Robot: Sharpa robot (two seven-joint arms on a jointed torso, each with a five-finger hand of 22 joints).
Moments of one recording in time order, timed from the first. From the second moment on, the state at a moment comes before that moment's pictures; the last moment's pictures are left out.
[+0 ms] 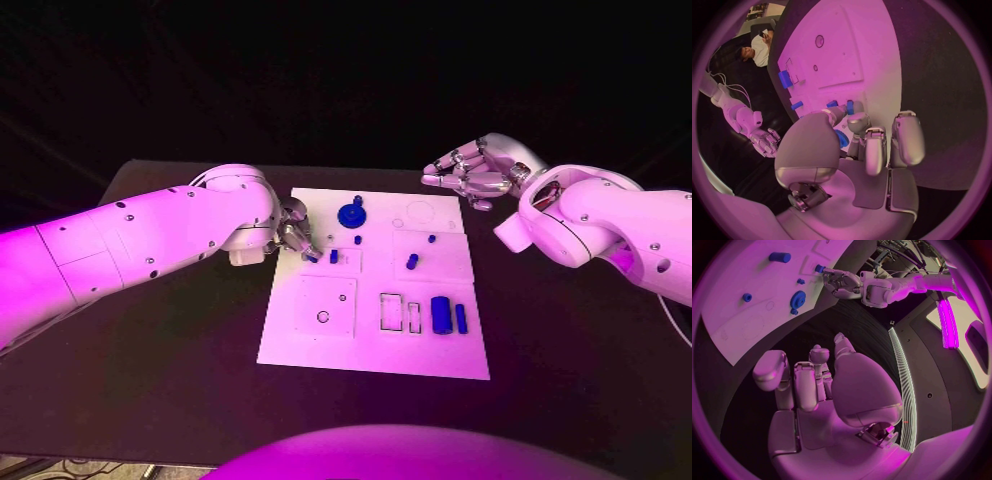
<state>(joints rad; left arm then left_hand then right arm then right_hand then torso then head) 1.27 -0.63 -0.03 1.33 -1.12 0.28 -0.60 1.20 -0.11 0.59 0.21 0.11 0.87 0.04 0.73 0.67 1.29 -0.04 1.13 0.96 1.47 -0.09 1.57 1.31 0.06 1.47 0.02 1.31 1.31 1.26 -0.91 -0.01 1.54 -0.79 -0.34 0.04 1.31 0.01 -0.11 0.17 0.27 1.00 0.14 0.12 0.07 1.22 0.05 0.96 1.02 1.47 -0.03 1.38 1.30 0.11 1.32 0.08 1.25 0.96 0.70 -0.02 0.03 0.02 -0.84</state>
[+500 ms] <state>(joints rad) 1.27 -0.60 -0.03 1.31 -1.12 0.30 -0.63 1.14 -0.11 0.64 0.16 0.11 0.89 0.03 0.74 0.66 1.31 -0.04 1.14 0.97 1.47 -0.09 1.57 1.31 0.06 1.47 0.02 1.32 1.31 1.26 -0.91 -0.01 1.54 -0.79 -0.34 0.04 1.31 0.01 -0.11 0.17 0.27 1.00 0.14 0.12 0.07 1.22 0.05 0.96 1.02 1.47 -0.03 1.38 1.30 0.11 1.32 0.08 1.25 0.96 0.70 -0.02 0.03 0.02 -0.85</state>
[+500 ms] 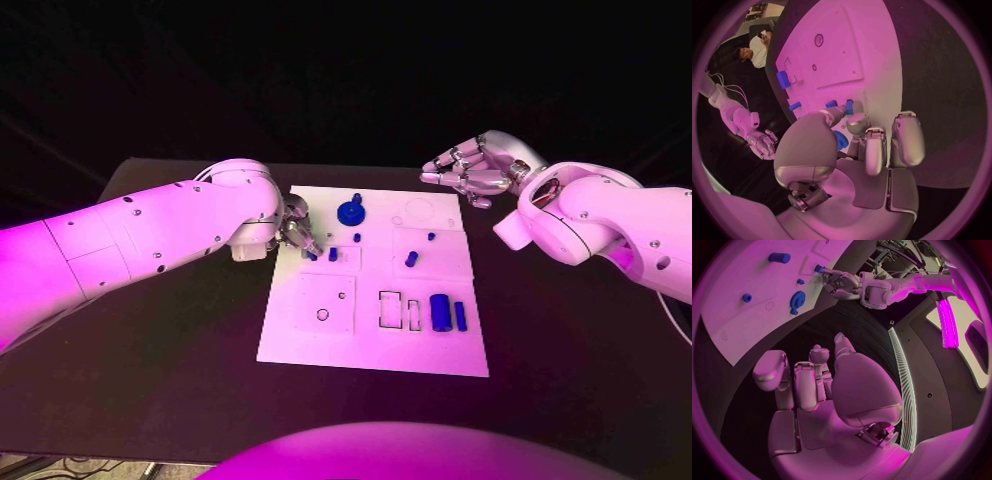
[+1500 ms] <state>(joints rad) 1.27 -0.59 -0.03 1.31 -1.15 0.31 -0.64 1.03 -0.13 0.53 0.15 0.11 0.96 0.00 0.74 0.63 1.35 -0.06 1.15 1.00 1.47 -0.11 1.57 1.31 0.06 1.47 0.01 1.36 1.31 1.26 -0.92 -0.01 1.55 -0.79 -0.34 0.04 1.31 0.01 -0.13 0.18 0.27 1.00 0.14 0.12 0.07 1.22 0.05 0.96 1.02 1.47 -0.03 1.38 1.30 0.11 1.32 0.08 1.25 0.96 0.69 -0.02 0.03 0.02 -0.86</state>
